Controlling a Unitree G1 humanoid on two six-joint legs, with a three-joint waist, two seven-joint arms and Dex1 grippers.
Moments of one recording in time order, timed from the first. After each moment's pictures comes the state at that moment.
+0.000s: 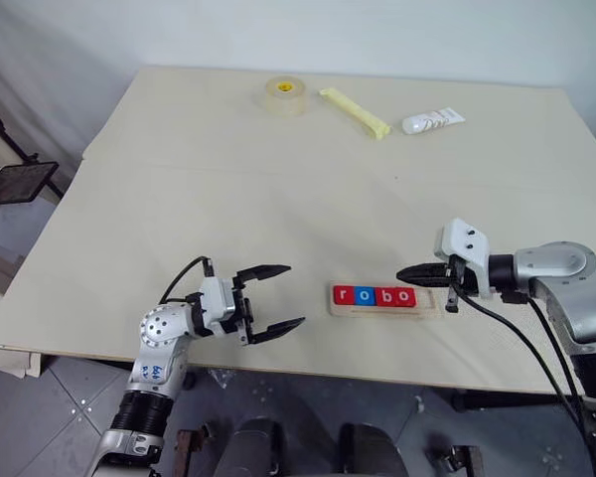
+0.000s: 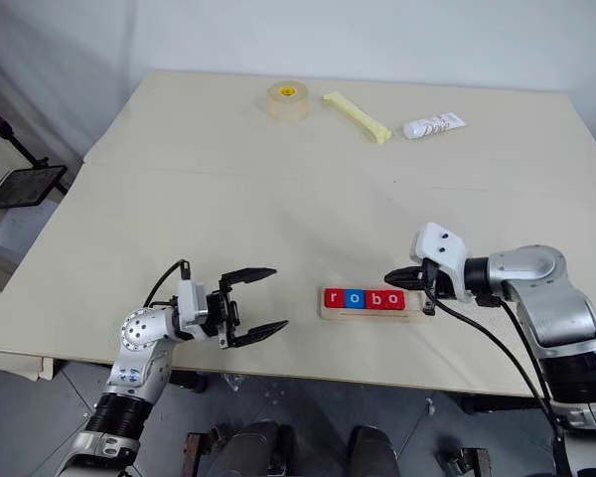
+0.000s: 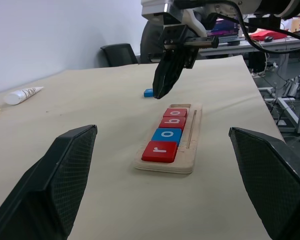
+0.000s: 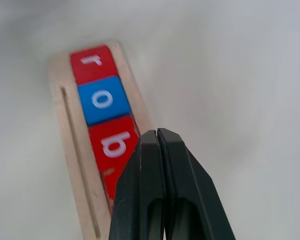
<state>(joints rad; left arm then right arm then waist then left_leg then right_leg) -0.27 0.33 -0.05 0.18 -0.39 -0.36 -1.13 -0.41 -0.87 0.02 -0.07 0.25 0.46 1.18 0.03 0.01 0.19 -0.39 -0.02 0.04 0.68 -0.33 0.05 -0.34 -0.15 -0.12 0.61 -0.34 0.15</state>
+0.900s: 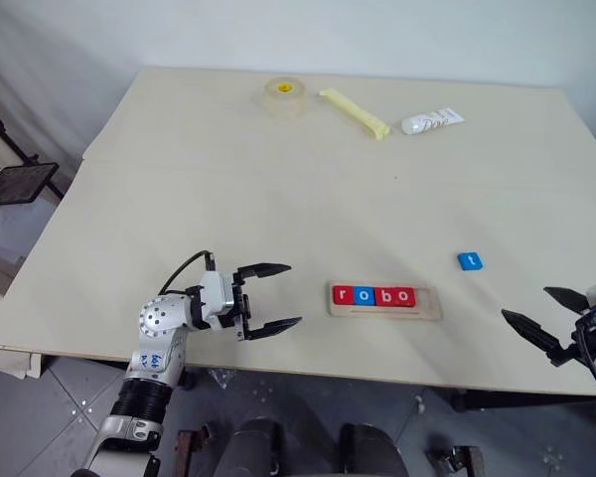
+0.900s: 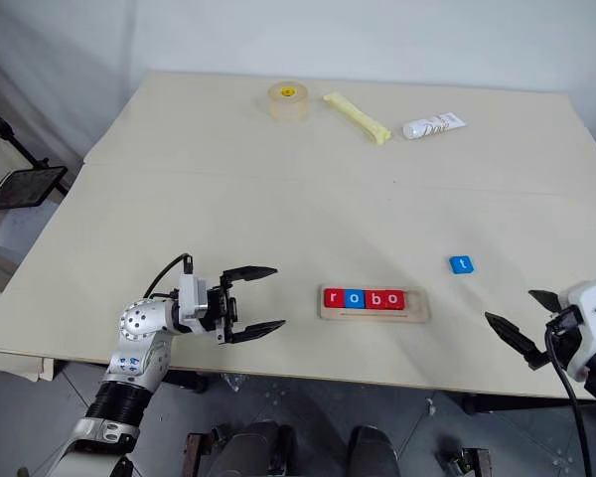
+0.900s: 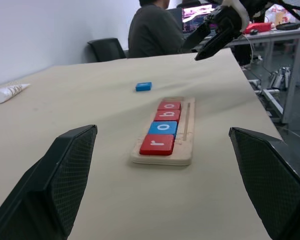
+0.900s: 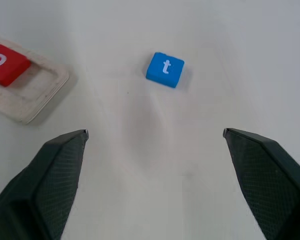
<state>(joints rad) -0.34 0.35 -0.05 0.26 -0.39 -0.36 -1.20 0.27 -0.73 -0.67 -0.31 0.45 0.49 0.84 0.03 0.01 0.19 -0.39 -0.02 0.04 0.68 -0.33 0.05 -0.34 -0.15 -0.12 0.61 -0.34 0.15</state>
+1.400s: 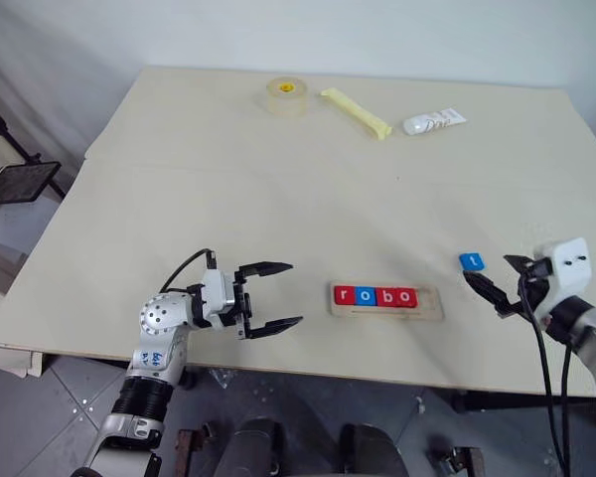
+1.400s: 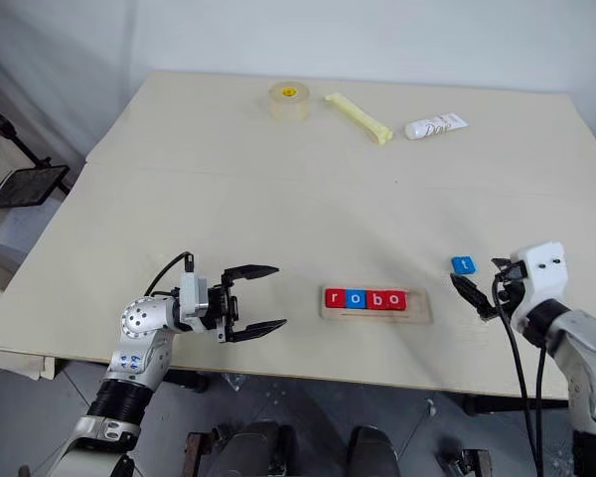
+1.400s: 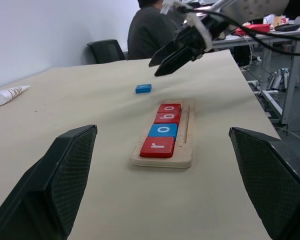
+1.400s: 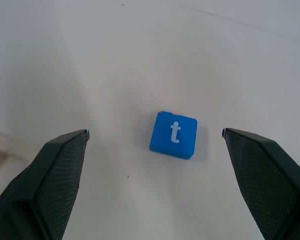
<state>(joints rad) -0.32 0.34 -0.04 0.24 -0.39 -0.35 -1.19 -0.15 -0.69 -0.38 -0.04 0.38 0.54 0.62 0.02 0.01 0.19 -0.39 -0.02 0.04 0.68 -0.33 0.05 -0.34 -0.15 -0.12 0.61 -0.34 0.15</state>
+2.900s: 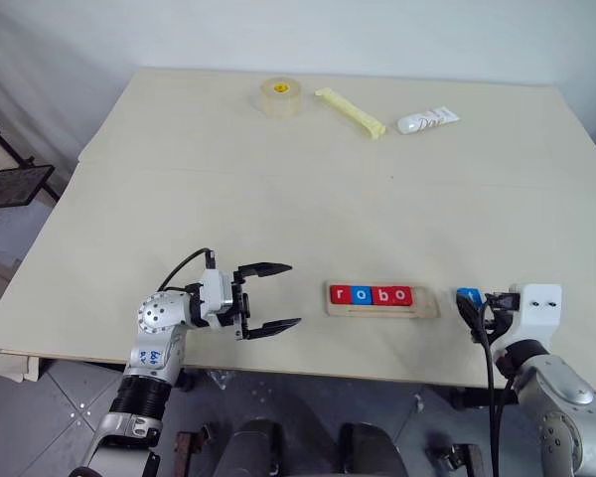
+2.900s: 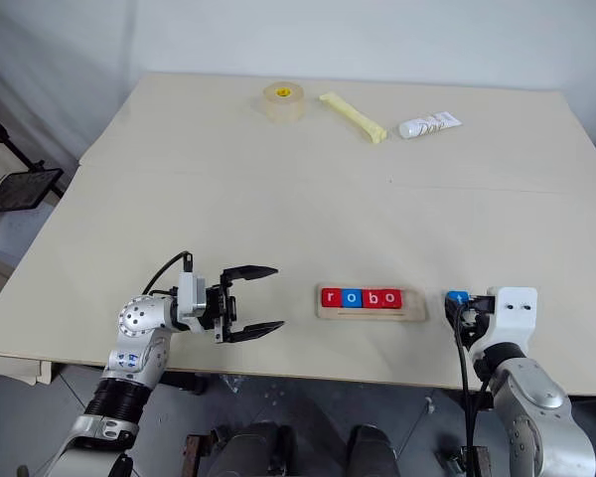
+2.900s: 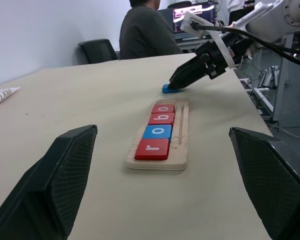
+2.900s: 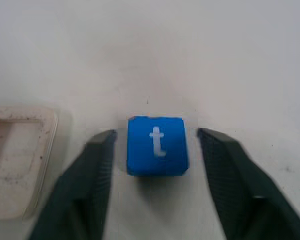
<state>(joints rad) -0.34 0.35 -0.04 0.25 -0.39 -0.34 -1.24 0.17 -0.34 -0.40 -0.51 0.39 0.67 0.21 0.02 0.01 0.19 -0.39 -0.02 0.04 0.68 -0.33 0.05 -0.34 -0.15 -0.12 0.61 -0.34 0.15</state>
